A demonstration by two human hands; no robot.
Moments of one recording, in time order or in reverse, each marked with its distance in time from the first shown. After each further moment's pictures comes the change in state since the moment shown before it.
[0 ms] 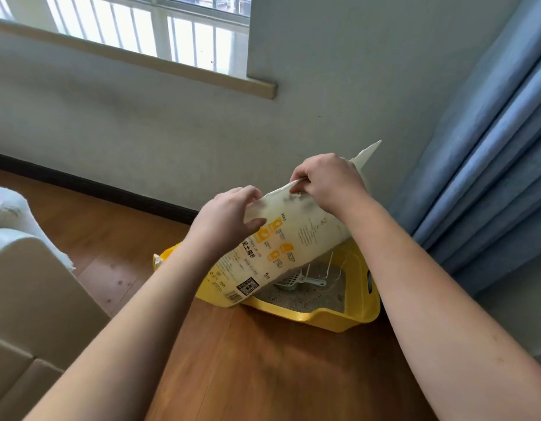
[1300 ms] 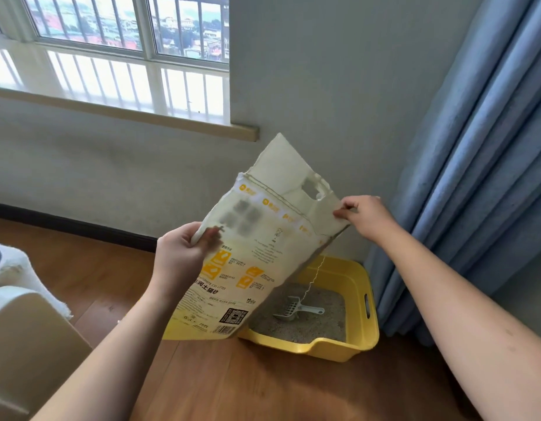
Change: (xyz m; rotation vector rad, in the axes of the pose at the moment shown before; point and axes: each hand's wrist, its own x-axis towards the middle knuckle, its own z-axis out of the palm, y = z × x) left_hand -0.011 -0.024 -0.016 -0.624 0.316 -0.245; right_hand -0.024 0.116 0.004 0.451 -0.046 0.364
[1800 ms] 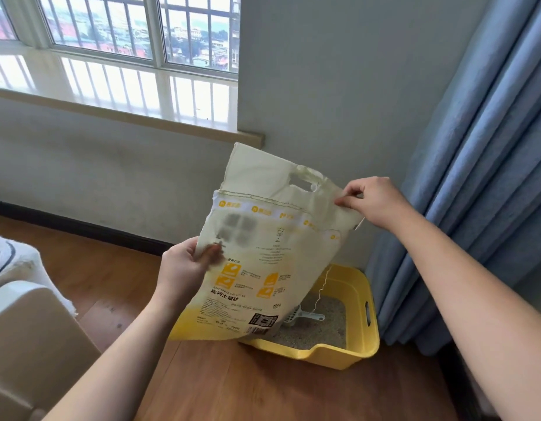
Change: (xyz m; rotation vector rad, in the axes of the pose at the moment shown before) left_hand -0.011 -0.019 -0.003 0.020 -0.016 -0.066; right_hand -0.007 -0.048 -0.042 -0.116 0.065 -0.166
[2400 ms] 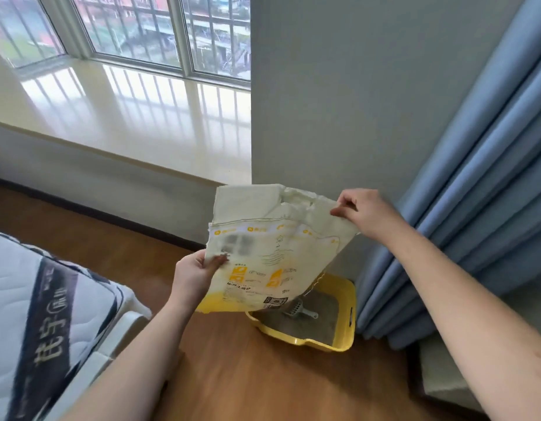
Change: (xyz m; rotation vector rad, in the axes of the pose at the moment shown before) left_hand 0.034 0.220 -0.076 0.075 -0.011 -0.346; right_hand 0.067 -0.103 -0.204 0.082 -0.258 0.003
